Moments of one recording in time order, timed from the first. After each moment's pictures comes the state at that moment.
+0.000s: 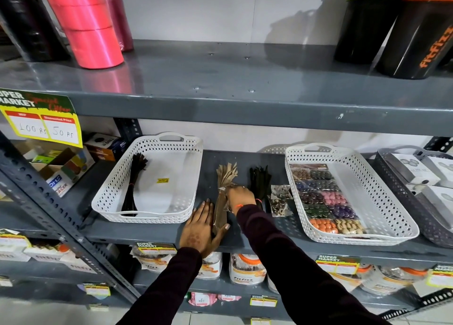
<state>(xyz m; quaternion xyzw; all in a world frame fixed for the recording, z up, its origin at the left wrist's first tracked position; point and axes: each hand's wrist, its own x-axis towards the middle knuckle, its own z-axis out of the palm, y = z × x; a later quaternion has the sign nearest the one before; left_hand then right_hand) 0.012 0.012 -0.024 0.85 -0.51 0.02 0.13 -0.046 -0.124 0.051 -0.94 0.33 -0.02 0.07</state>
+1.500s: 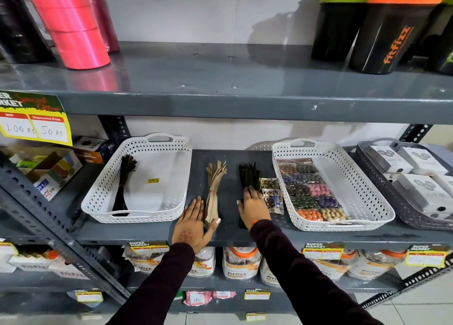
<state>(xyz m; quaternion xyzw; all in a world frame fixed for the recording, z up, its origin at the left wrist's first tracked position) 0.015 0.014 -0.030 0.85 -0.52 0.02 0.10 -0.121 -0.119 0.035 -0.90 0.41 -0.09 0.11</state>
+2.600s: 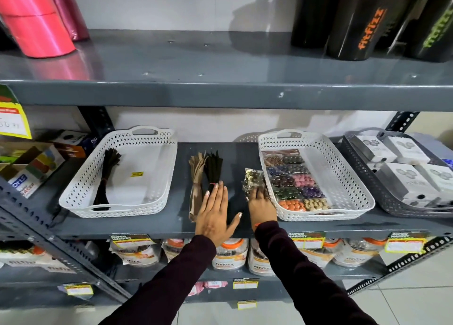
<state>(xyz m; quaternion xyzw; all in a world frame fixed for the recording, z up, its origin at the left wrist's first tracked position) -0.071 -0.035 -0.004 0.80 -0.57 0.05 0.15 -0.177 -0.130 0.041 -0.89 0.45 0.01 0.05</state>
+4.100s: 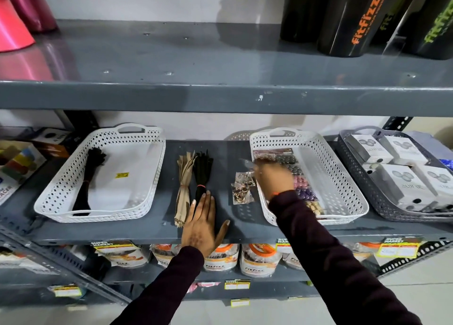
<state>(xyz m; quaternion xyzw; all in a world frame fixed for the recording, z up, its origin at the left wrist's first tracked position) -0.078 -0.038 -0.021 0.83 -0.54 0.04 0.12 -0.198 -0.186 0.125 -0.90 0.41 -0.12 0.00</state>
